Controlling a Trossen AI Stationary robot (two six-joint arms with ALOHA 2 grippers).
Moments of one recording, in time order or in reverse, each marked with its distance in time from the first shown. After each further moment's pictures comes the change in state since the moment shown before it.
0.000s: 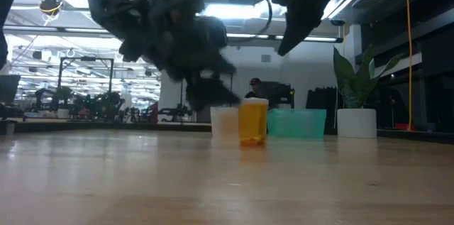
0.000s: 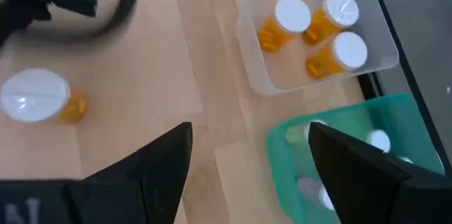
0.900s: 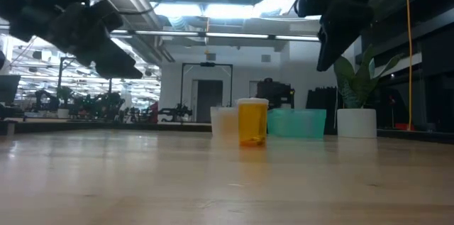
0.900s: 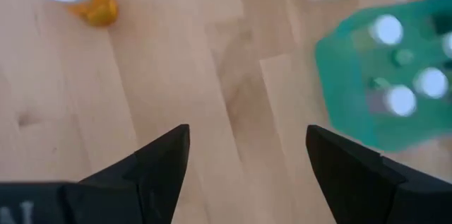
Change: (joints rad) left arm 0.185 -1.104 -0.594 -0.398 -0.351 0.214; right arm 0.127 -0.088 -0.153 -0.162 -0.009 0.211
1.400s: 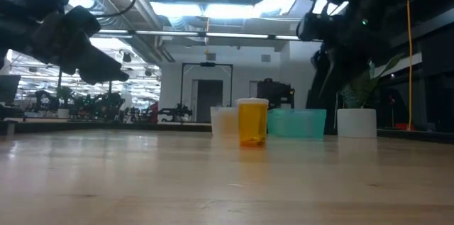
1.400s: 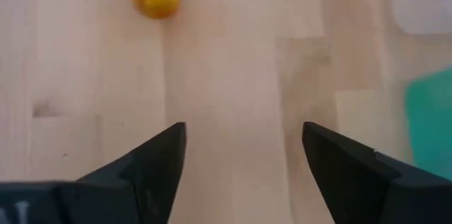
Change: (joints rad) left arm 0.006 -0.370 -0.172 -0.066 -0.062 0.003; right arm 0.028 0.000 -0.274 0.424 -0.129 -0.161
